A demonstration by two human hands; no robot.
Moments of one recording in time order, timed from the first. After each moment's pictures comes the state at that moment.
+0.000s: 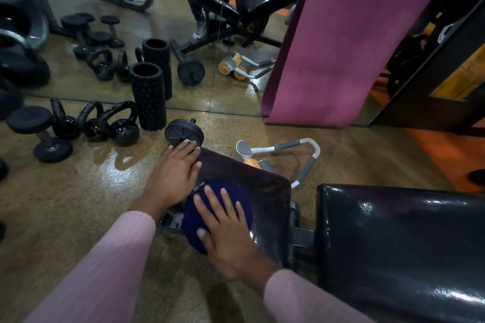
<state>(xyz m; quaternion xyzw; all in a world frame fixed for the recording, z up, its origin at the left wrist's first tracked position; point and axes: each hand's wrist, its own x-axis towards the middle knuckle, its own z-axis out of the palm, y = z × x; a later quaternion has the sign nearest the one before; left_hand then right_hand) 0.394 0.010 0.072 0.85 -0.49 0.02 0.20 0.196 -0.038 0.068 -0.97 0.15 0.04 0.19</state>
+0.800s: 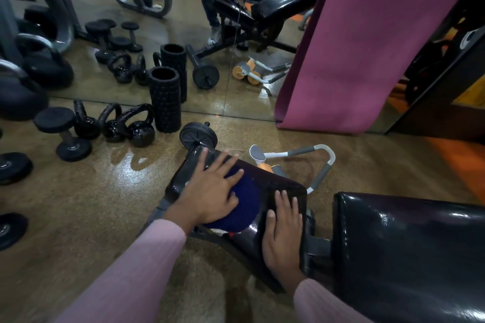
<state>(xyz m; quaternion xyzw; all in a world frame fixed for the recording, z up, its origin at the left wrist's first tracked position) 0.355 0.006 0.089 0.82 -0.58 0.03 0.02 0.173 -0.082 0.022 -0.84 0.42 -0.22 0.26</state>
